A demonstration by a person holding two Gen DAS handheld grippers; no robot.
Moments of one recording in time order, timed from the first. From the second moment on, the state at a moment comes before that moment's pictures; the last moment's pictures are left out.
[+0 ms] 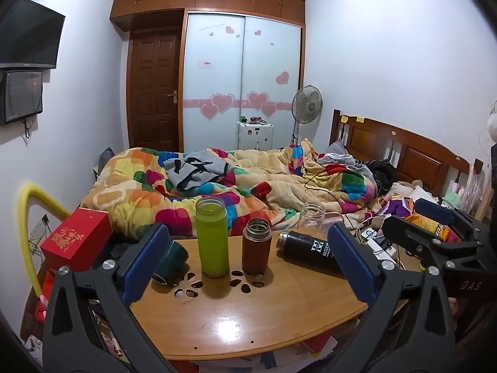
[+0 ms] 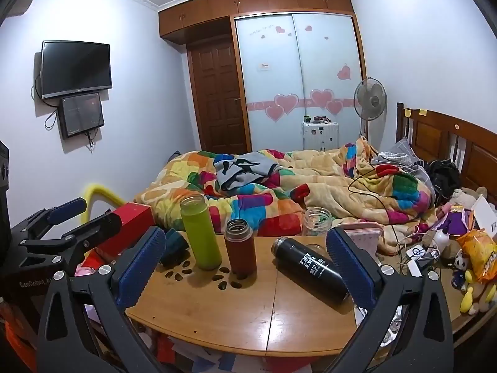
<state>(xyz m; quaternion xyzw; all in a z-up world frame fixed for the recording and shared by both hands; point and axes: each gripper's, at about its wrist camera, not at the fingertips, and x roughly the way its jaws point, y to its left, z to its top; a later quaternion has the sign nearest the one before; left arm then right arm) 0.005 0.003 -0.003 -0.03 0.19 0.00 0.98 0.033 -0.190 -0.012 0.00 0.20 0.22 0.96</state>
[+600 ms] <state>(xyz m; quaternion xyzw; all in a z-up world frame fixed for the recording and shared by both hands) 0.000 0.004 0.006 -0.03 0.18 0.00 0.98 0.032 -0.185 -0.008 0.01 0.20 0.22 0.95</state>
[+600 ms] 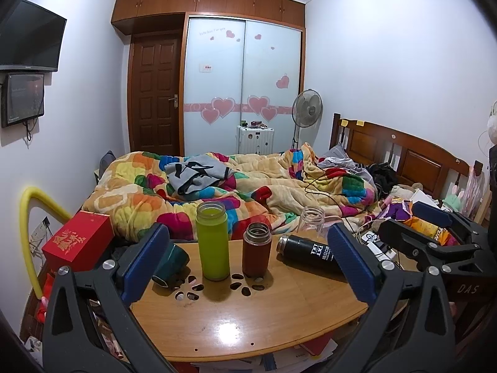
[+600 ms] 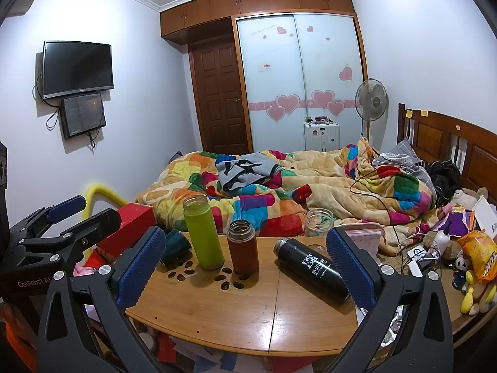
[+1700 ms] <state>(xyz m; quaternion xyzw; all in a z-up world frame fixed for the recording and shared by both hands) -0.001 0.005 0.005 -0.03 0.18 -0.01 0.98 0.032 -0.183 -0.005 0.01 0.20 0.22 0.96</state>
